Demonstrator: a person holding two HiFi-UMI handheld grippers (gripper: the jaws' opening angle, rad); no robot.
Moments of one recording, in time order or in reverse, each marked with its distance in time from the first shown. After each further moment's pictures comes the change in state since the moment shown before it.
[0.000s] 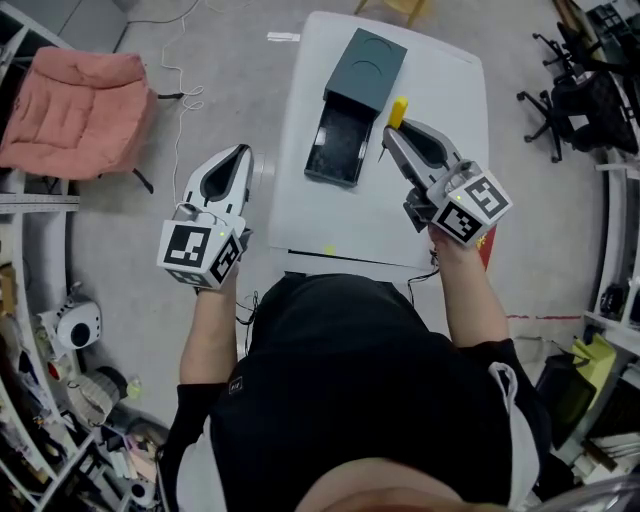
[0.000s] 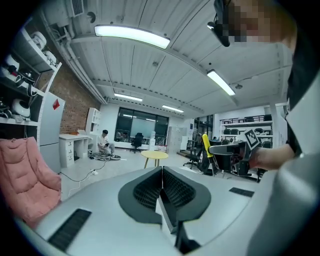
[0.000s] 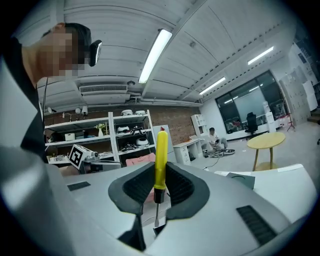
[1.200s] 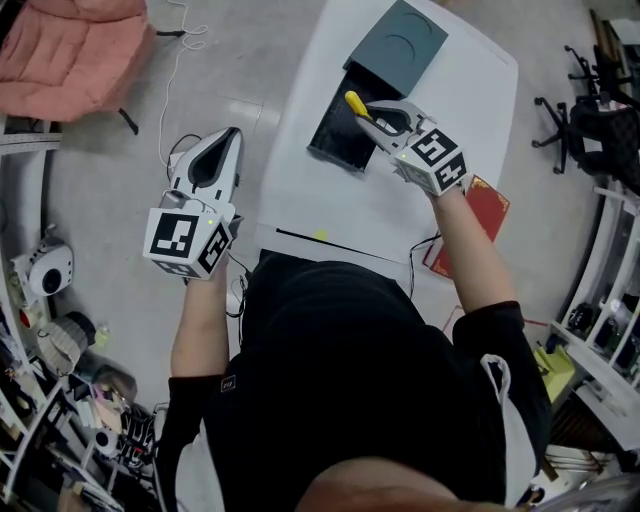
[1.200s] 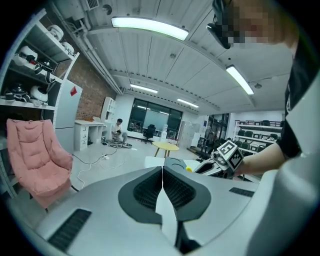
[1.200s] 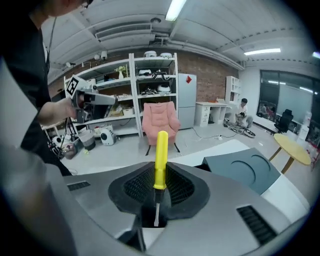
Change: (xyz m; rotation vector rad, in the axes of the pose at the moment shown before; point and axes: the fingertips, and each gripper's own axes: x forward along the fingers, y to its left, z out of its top) left arm 0.001 0.043 -0.065 -0.137 0.092 0.127; right arm 0.097 -0.048 -0.160 -0.312 0.627 0.184
